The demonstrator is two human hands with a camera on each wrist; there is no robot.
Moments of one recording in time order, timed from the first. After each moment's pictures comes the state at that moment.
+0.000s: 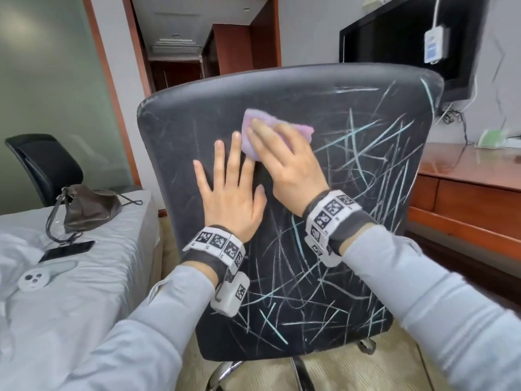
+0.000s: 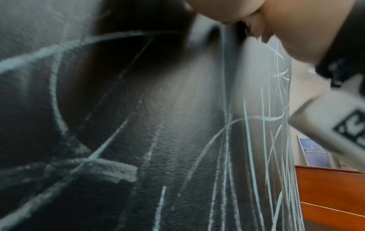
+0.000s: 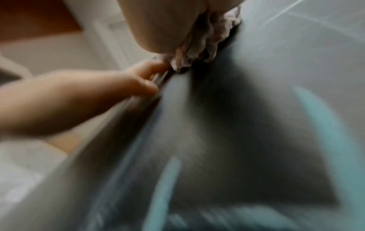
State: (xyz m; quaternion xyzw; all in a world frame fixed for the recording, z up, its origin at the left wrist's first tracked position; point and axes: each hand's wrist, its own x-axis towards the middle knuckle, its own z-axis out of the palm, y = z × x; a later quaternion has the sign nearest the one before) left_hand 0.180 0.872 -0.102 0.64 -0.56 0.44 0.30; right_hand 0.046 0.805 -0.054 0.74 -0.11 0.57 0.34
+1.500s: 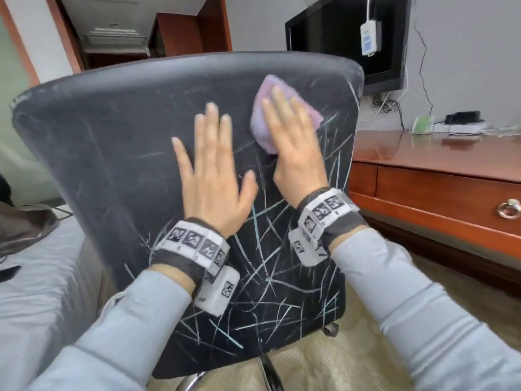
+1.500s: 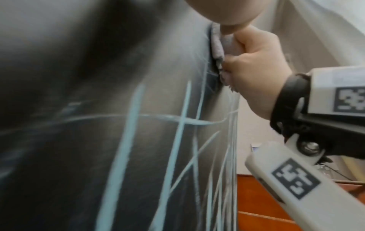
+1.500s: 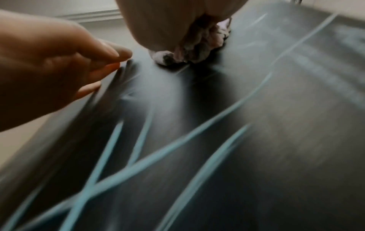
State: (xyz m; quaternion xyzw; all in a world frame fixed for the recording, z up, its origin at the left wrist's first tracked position) left_hand 0.097 0.851 -0.079 0.56 -0.62 0.40 0.37; right_hand -0.049 0.767 -0.067 0.72 -0.22 0.61 0.24
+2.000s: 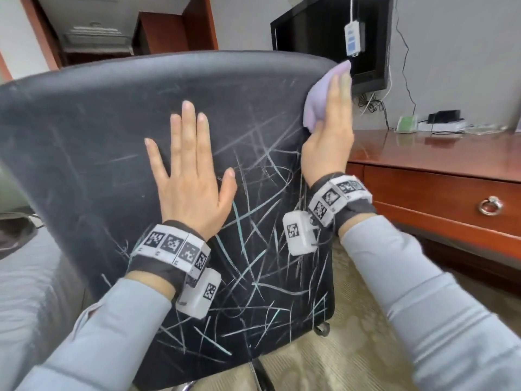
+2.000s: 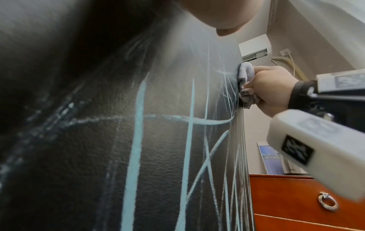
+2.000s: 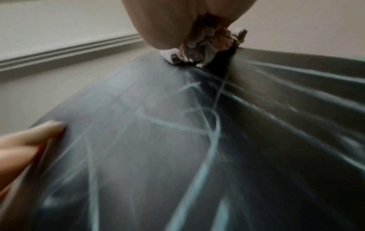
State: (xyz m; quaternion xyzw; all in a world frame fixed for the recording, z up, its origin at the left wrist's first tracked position) left_hand 0.100 0.843 -0.075 0.59 -0.61 0.42 0.33; right_hand -0.093 0.739 -0.054 0.56 -0.34 0.75 0.06
